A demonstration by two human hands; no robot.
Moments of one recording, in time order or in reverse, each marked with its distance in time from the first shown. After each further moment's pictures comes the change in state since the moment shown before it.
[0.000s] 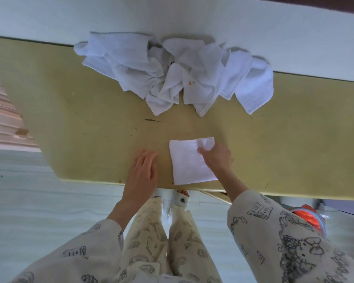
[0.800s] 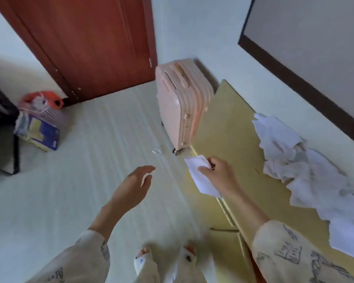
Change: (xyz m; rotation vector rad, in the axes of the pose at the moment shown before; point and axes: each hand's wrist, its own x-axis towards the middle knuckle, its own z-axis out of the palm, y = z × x) left_hand -0.302 -0.001 -0.080 -0.203 0.743 -0.597; right_hand -0.256 -0.077 0.004 -0.320 -0.484 -1.265
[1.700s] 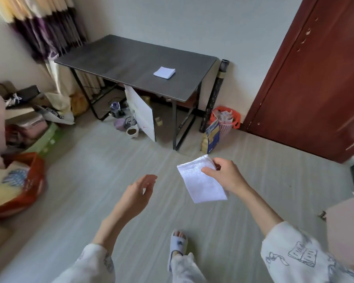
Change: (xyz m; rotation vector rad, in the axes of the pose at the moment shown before) left_hand -0.346 -0.417 -0.365 -0.145 0.689 -0.659; right_hand -0.145 -0.481 0.512 -0.137 -0.715 -0.683
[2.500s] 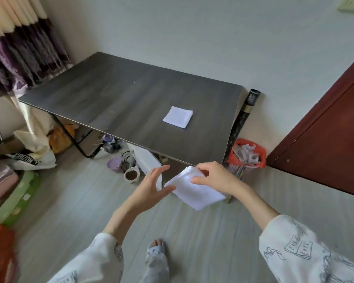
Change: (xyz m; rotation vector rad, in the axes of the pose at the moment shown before) left_hand 0.528 -0.083 -0.121 -0.118 -0.205 0.101; right_hand 0.513 -0.153 0.041 -0.149 -0.258 -0.091
